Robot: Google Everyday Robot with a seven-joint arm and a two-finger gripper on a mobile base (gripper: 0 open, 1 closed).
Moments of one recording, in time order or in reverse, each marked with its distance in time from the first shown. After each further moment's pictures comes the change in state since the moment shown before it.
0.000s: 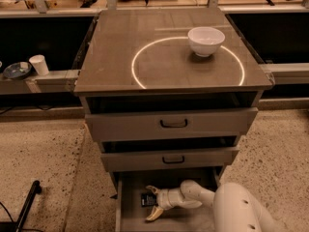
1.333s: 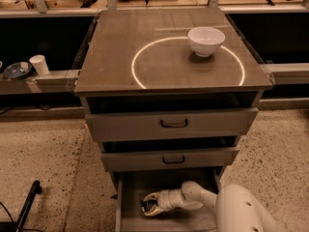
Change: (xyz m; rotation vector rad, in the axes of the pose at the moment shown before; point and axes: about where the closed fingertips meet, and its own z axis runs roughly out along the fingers) arm -0.003 0.006 -0.004 -0.006 -0.025 -0.023
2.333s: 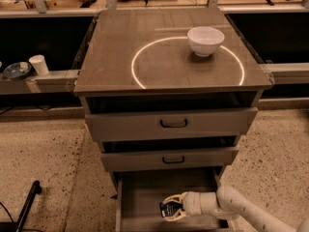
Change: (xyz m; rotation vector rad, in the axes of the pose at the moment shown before) arm -0.106 0.048 -0.173 0.099 -0.187 -0.197
